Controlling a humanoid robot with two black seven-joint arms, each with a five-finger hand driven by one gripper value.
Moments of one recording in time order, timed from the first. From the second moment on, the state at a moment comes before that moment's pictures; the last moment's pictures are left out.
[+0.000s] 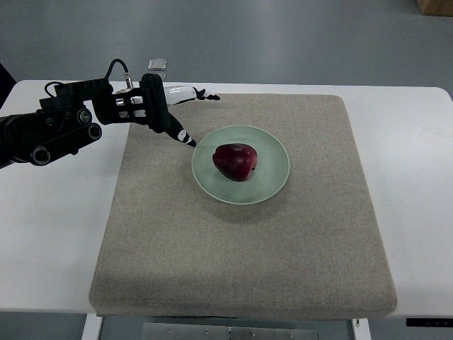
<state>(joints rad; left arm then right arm) -1.16 0.44 -0.11 -0.86 1.15 -0.10 -0.23 -0.01 0.00 -0.05 0.13 -0.01 0.08 0.18</state>
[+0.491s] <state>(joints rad) -1.15 0.44 -0.17 -0.73 0.92 -0.02 -0.23 -0.01 0.00 -0.05 0.13 -0.01 0.08 0.18</state>
